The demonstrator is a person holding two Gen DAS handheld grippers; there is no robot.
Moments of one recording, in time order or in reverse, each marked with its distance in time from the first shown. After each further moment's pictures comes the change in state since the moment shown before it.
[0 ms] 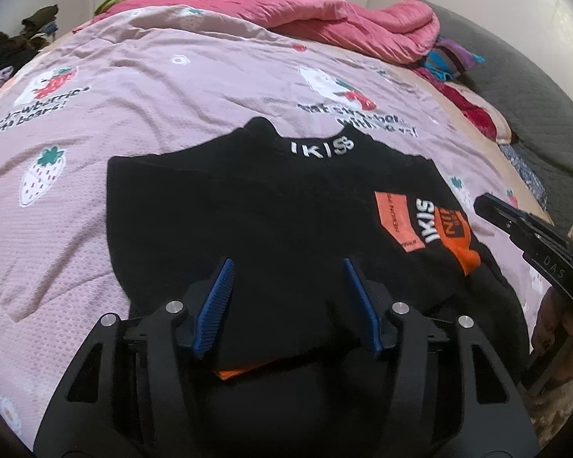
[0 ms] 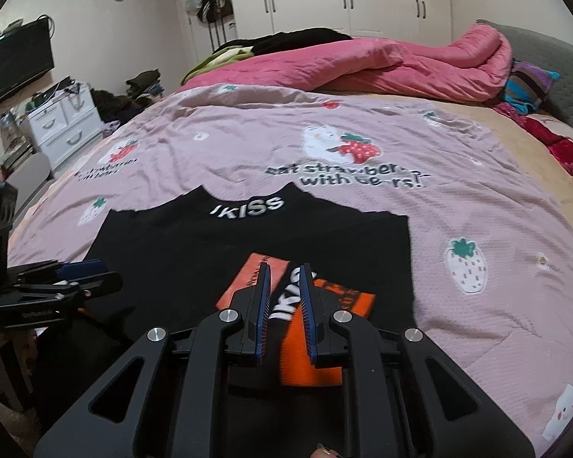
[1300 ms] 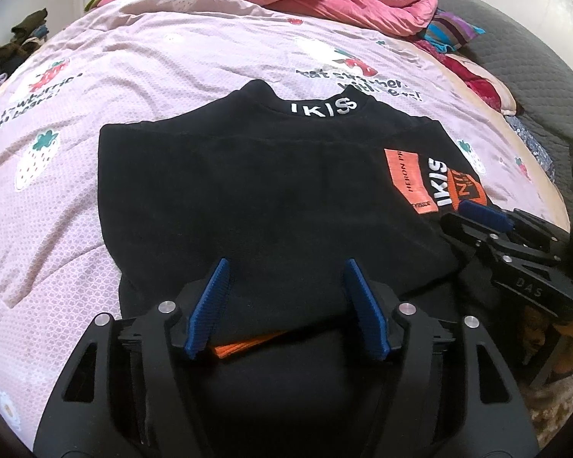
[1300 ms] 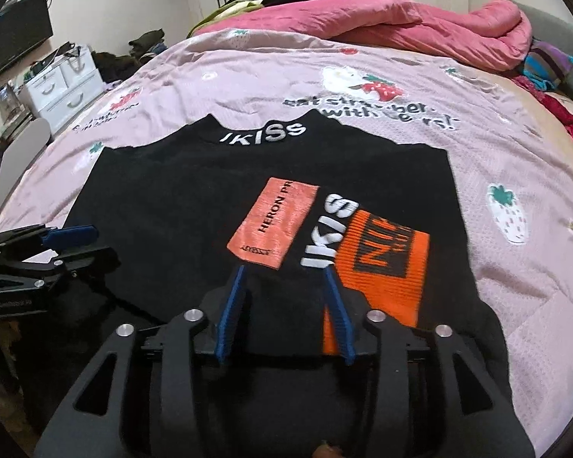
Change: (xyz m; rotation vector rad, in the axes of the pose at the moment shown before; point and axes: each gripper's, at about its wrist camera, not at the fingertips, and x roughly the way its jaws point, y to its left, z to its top) left arm 0.012 -0.001 -0.018 0.052 0.069 0.032; right arm 0.037 0.008 -0.032 -0.003 0.147 0.011
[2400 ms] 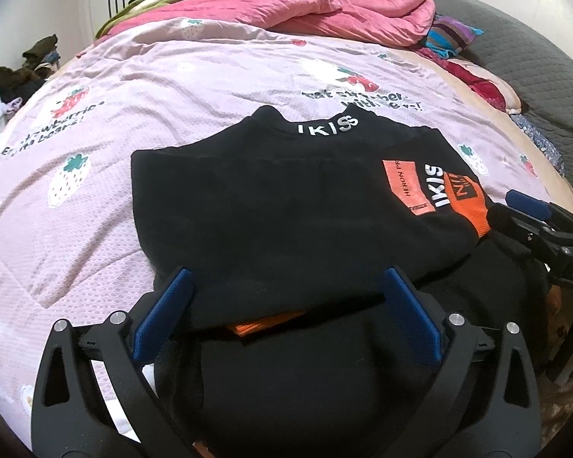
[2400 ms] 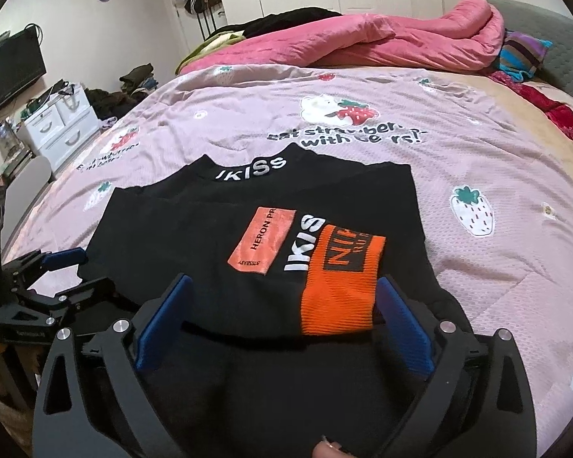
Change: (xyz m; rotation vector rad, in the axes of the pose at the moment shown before) left arm -0.027 -0.008 -0.007 0.041 -0.076 0.078; right arm -0.044 -0.013 -0.001 0.090 -0.094 0.003
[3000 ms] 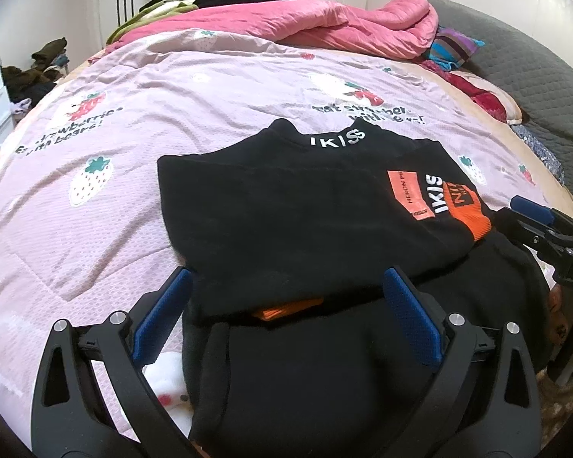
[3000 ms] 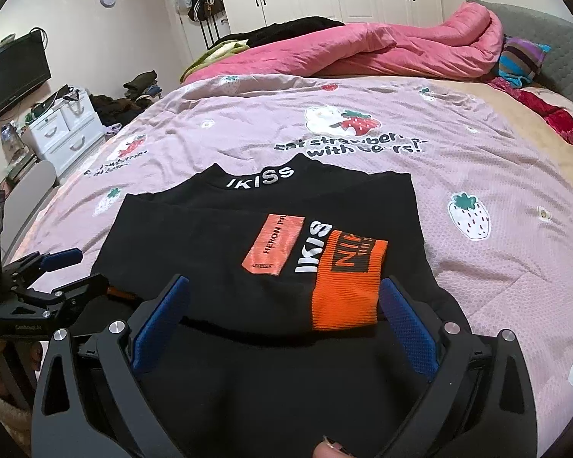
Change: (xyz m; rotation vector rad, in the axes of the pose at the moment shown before) left arm -0.021 0.013 -0.005 -0.015 -0.044 0.011; right arm -0.017 0.011 -0.002 -0.008 -0.033 0.008
